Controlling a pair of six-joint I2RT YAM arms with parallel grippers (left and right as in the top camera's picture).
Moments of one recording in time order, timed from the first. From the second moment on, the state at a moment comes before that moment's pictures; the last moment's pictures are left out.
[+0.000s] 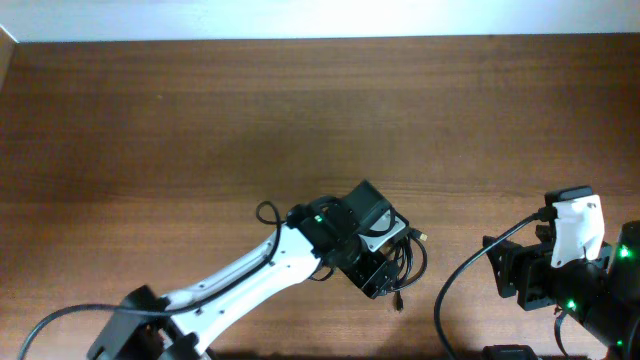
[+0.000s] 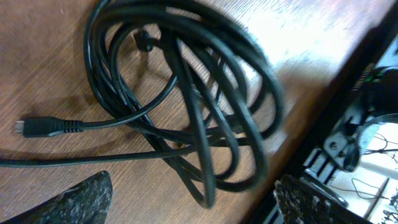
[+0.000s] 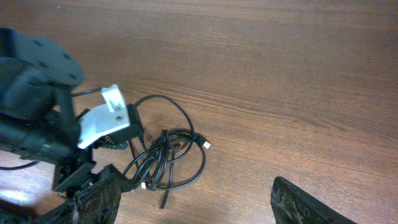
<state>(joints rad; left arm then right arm) -0.86 1.59 1.10 -0.75 0.33 -0.09 0.01 0.79 1.39 -1.37 -0.25 -0.05</state>
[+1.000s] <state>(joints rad) -0.86 1.41 1.24 -0.47 0.26 -0.09 0.01 0.79 1.39 -1.37 -0.24 -0.02</state>
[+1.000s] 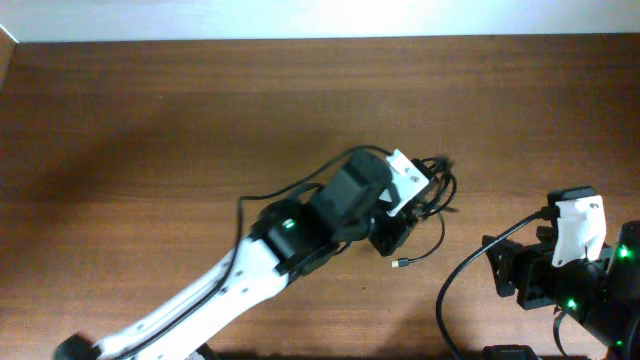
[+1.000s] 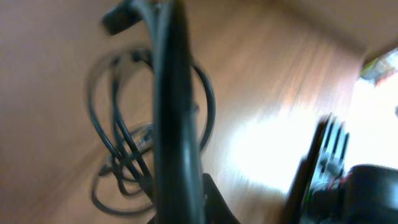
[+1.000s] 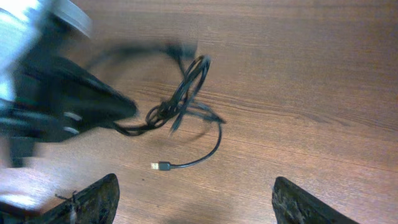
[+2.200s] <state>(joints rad) -0.81 1.17 1.24 -0.18 0.73 -0.08 0.01 1.05 1.39 -1.30 -0.27 0.03</state>
